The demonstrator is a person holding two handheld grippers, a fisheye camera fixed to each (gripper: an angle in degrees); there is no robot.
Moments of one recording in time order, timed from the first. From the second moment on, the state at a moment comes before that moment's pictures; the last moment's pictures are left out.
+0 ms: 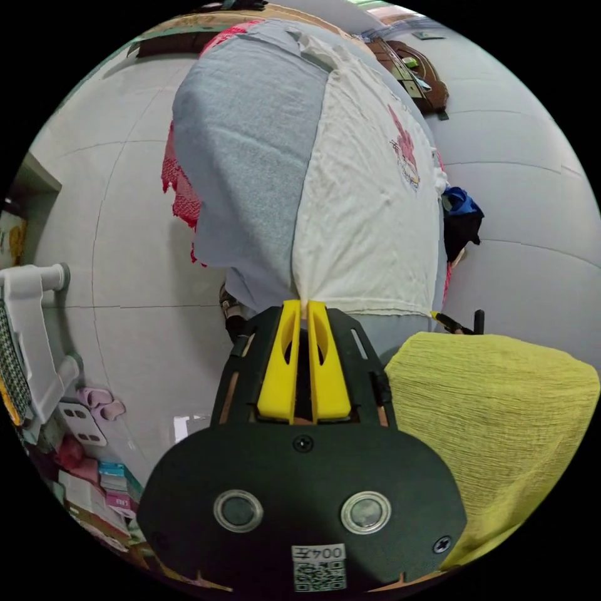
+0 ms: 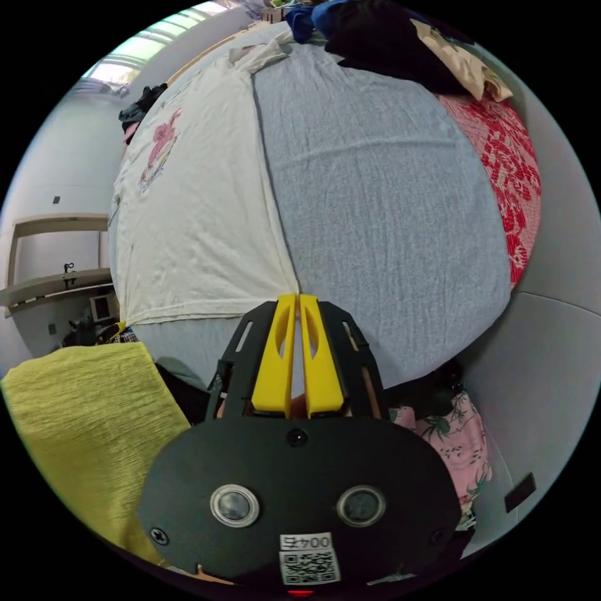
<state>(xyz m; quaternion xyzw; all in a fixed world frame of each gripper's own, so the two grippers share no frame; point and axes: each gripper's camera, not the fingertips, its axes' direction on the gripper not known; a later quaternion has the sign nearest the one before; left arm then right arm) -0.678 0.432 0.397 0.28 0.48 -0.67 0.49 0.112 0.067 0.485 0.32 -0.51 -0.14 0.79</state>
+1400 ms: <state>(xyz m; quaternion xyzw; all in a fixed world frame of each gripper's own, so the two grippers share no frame) -0.981 0.592 0.477 0.46 0.43 -0.73 0.27 -0.449 0.088 -0.211 0.57 -0.35 -0.44 0.60</state>
